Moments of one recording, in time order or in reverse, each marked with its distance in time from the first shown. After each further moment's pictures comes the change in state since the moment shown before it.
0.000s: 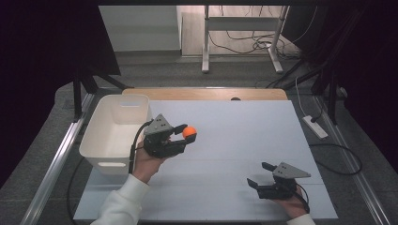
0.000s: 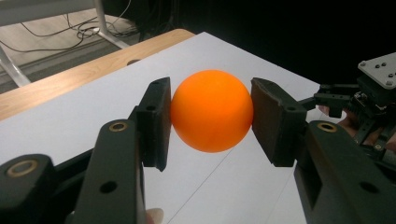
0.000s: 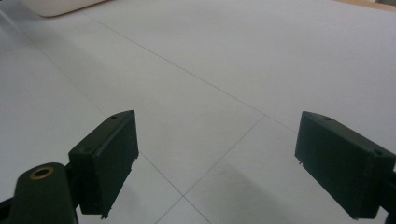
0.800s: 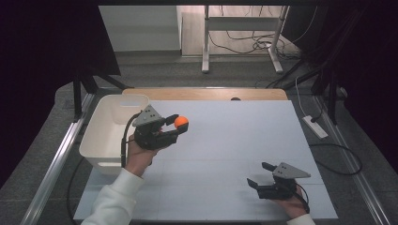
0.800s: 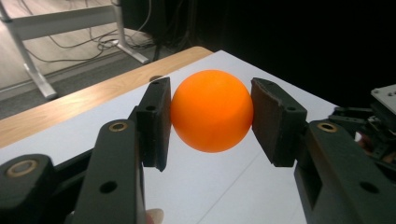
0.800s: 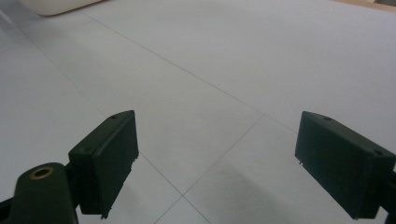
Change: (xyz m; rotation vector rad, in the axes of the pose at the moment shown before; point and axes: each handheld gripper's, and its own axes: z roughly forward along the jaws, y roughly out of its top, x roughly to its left) left arm 0.016 0.017 -0.019 -0.041 0.076 -0.014; right arm 0.000 0.000 0.000 0.001 -0.004 -0.003
